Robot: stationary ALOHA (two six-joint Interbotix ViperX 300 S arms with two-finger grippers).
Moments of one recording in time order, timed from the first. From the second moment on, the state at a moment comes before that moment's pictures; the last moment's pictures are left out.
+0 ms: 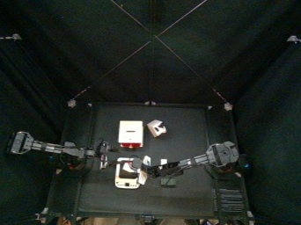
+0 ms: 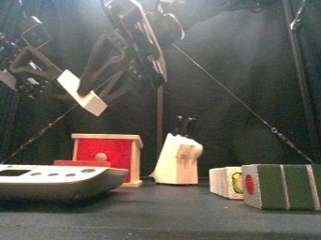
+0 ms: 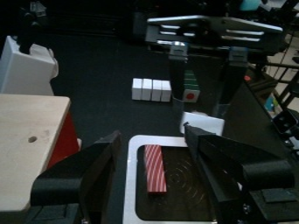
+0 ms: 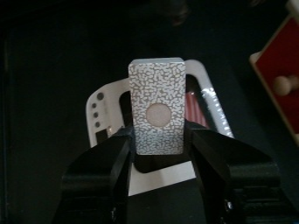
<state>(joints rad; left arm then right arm) -0.01 -0.67 1.33 0.00 -0.44 -0.07 0.19 0.29 0.15 -0.84 0.35 1.19</state>
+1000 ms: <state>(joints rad) -0.01 -0.67 1.34 0.00 -0.44 -0.07 0.17 0.44 0.00 -0.38 0.52 0.67</state>
